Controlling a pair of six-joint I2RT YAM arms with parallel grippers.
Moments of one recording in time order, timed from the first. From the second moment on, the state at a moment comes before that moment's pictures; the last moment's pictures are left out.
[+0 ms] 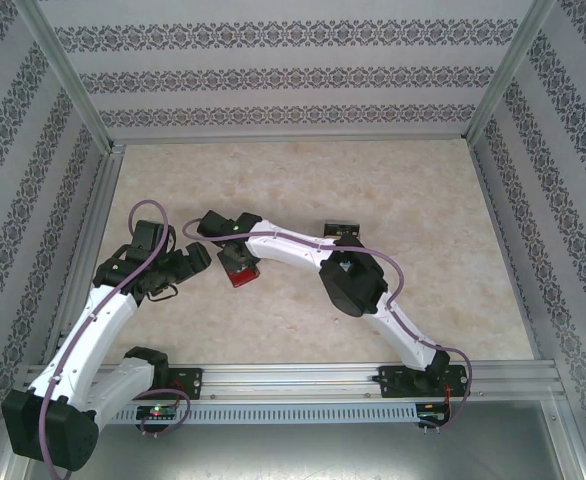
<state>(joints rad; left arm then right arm) -0.17 0.92 0.78 -0.86 0.06 -0.69 0.99 2.39 2.05 -0.96 0.16 0.44</state>
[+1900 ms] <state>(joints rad) -0.16 1.02 0.81 -0.72 0.14 -0.79 0.92 1.99 1.64 -0.49 -0.25 0.71</state>
